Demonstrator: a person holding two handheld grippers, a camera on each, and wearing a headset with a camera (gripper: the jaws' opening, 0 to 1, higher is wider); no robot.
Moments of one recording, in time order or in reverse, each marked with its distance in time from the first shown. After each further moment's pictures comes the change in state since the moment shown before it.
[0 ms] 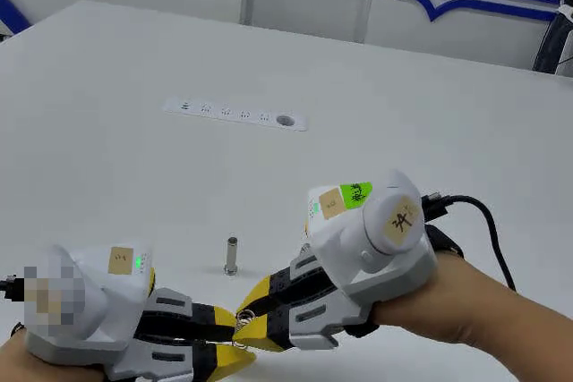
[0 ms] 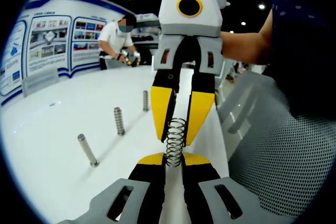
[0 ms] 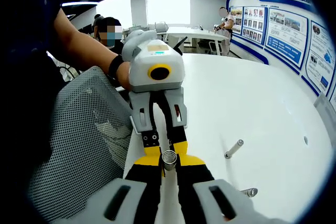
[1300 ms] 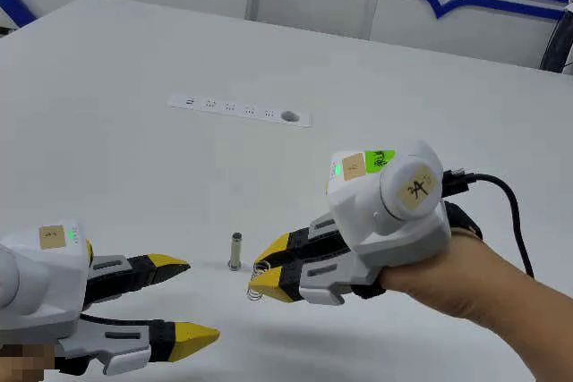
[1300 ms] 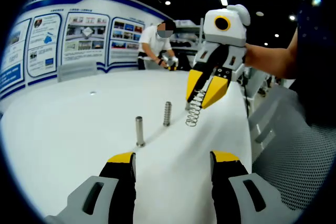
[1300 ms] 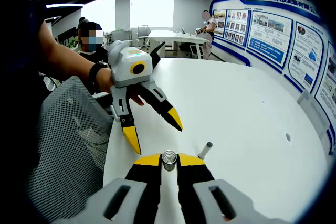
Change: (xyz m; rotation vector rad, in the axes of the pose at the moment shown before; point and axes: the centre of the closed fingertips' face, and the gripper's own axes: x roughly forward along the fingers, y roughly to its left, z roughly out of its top) left arm -0.048 0.048 -0.009 -0.130 -0.059 0.277; right arm -0.017 -0.046 0.009 0.034 -0.027 -0.168
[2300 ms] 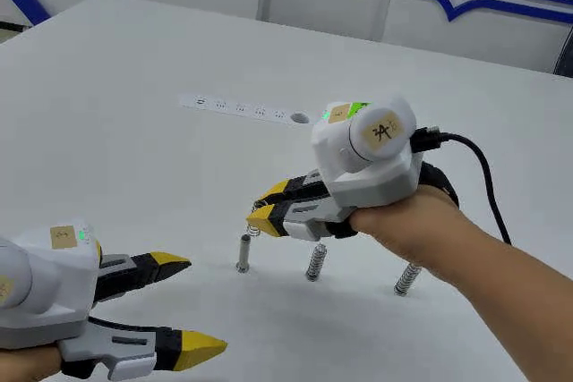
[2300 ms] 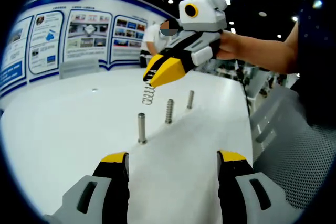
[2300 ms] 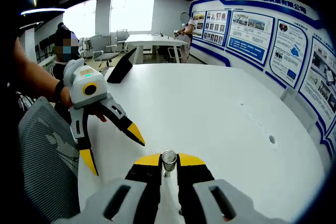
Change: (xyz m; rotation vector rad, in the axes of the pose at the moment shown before) left arm -0.001 0.004 -0.004 -0.017 0.010 0.013; right arm 0.020 -0.066 0.023 0.067 -0.019 -0.144
